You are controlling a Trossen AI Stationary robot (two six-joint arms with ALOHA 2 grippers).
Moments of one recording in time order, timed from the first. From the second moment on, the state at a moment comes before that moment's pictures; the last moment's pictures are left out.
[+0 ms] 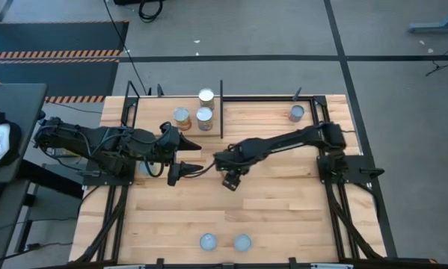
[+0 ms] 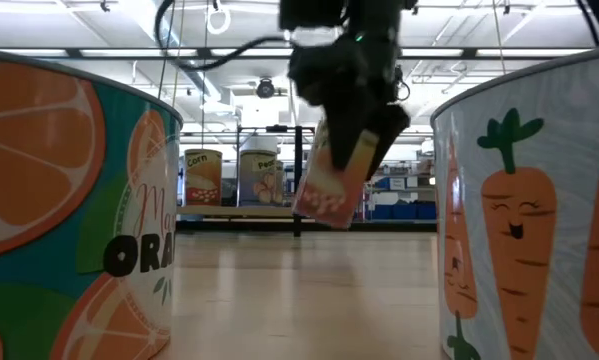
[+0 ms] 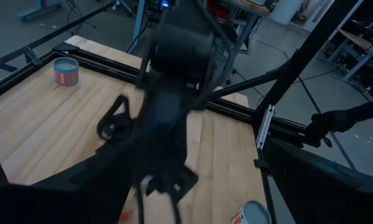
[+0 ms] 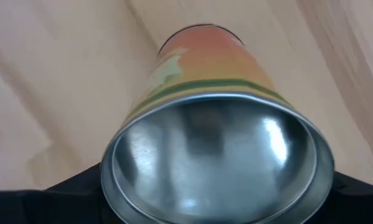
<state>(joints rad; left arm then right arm) -0.25 1.12 1.19 -0.36 -0.26 -0.43 0.09 2.00 1.62 -1.01 0.03 0.66</state>
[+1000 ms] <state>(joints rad) -0.25 1.12 1.19 -0.36 -0.26 -0.43 0.23 1.87 1.70 -1.05 0.06 0.58</state>
